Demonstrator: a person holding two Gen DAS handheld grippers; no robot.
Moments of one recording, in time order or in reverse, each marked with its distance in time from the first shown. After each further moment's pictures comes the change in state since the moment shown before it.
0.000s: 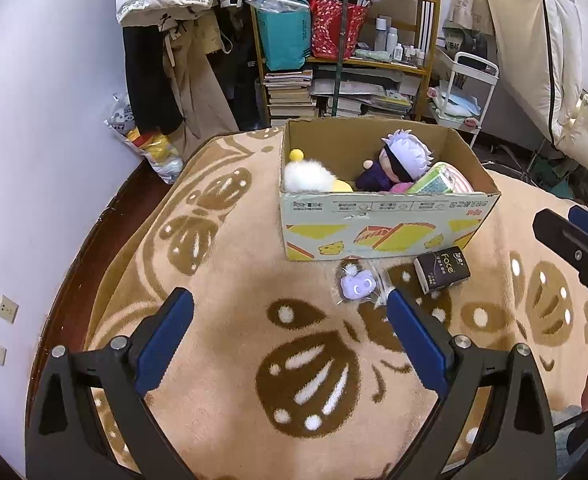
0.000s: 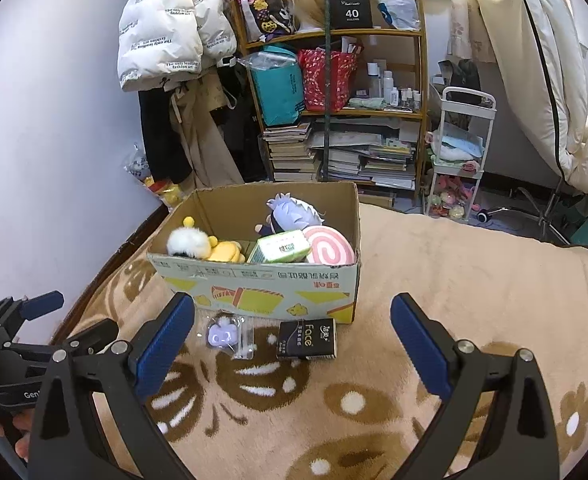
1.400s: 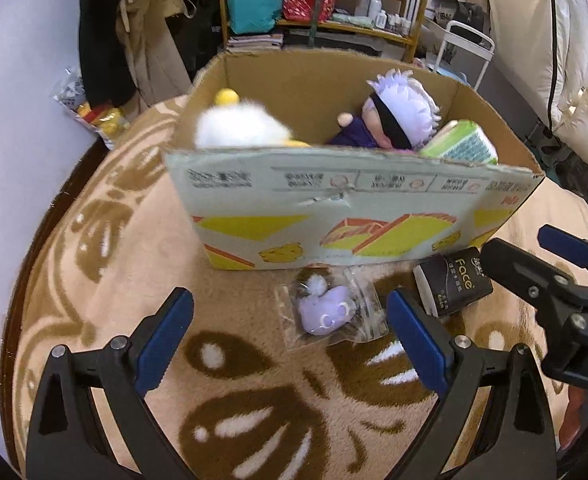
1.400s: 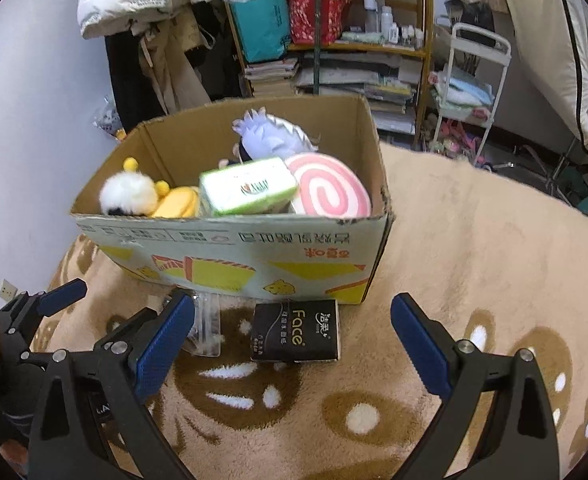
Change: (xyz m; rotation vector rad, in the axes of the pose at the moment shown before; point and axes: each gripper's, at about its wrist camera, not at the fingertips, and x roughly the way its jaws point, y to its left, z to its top) left arm 0.121 -0.033 0.003 0.004 0.097 -0.129; right arm 0.114 -0.008 -0.013 0.035 0.237 -0.040
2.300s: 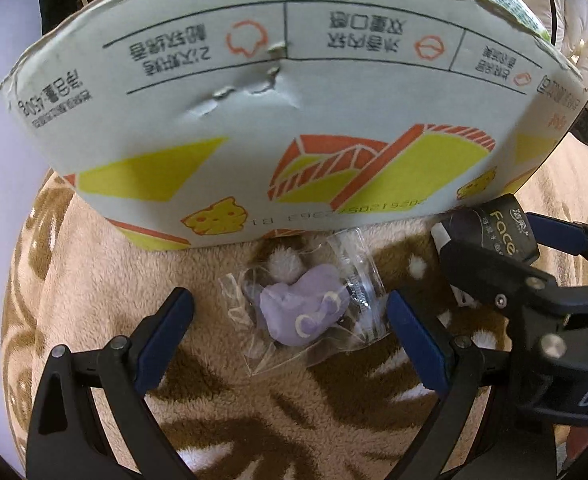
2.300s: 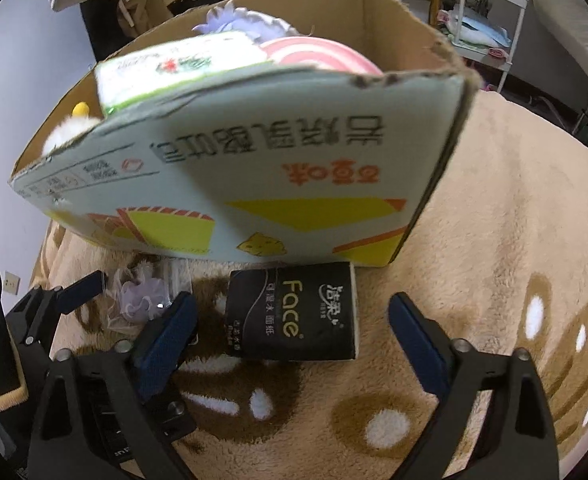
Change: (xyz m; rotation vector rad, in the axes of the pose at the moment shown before) left arm 0.070 -0.029 -0.005 0.092 0.112 0.028; right arm 0.064 -0.006 -0.013 0.025 0.176 0.042
